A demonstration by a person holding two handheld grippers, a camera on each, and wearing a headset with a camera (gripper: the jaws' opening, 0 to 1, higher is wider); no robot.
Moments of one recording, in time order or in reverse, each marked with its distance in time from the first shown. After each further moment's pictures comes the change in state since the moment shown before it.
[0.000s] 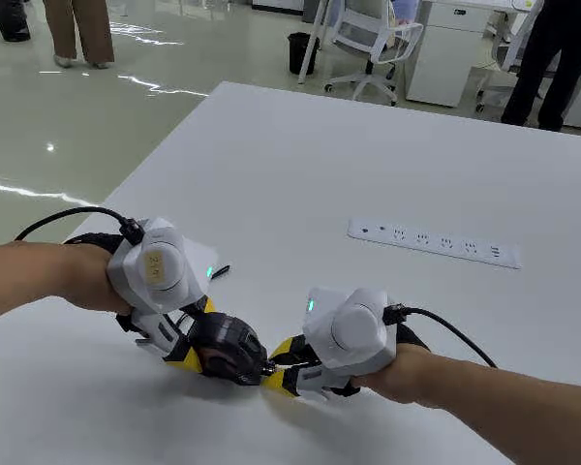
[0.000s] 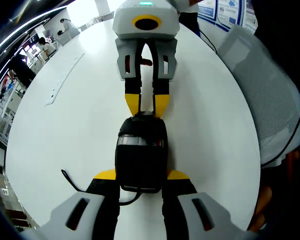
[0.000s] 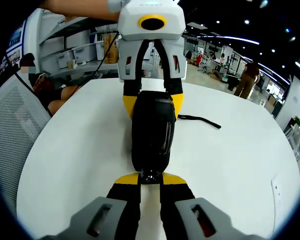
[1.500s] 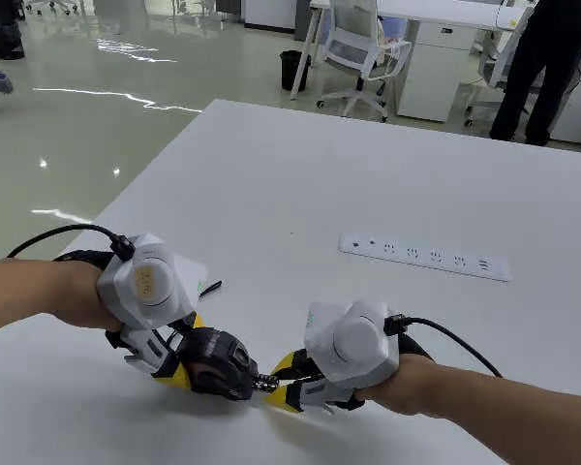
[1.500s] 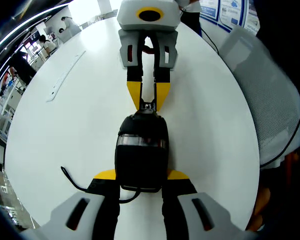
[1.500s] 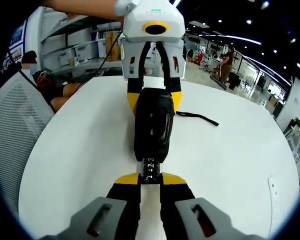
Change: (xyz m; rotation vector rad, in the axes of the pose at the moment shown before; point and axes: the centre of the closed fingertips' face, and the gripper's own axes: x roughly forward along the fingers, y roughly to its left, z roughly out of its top) left arm 0.001 0.002 -0.005 -0.016 0.014 -0.003; right arm -0.013 0.000 -0.007 -0.014 0.022 0.006
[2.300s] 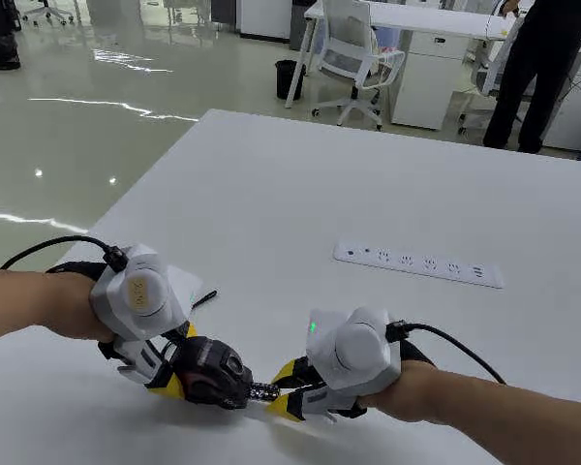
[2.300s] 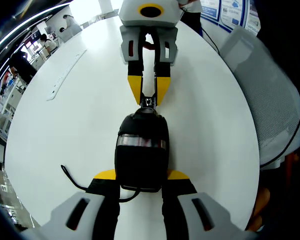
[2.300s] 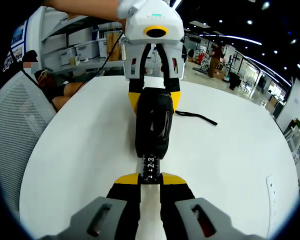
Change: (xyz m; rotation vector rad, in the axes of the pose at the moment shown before) left arm -0.001 -0.001 -0.001 -0.007 0.002 0.003; right arm -0.008 0.001 -0.001 -0.007 0.005 0.002
